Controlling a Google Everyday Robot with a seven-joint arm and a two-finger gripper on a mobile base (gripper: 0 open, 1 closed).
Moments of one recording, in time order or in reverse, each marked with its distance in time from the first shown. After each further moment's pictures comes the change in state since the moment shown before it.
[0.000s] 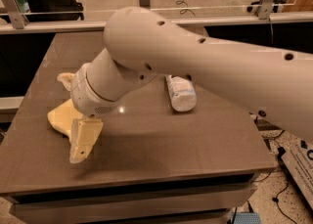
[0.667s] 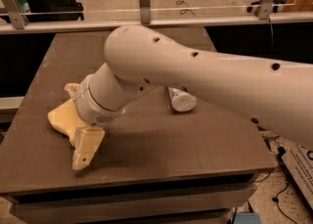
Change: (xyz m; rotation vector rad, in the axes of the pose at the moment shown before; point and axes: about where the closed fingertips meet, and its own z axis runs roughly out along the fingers) arm 0.019 0.009 0.020 -0.007 0.027 0.063
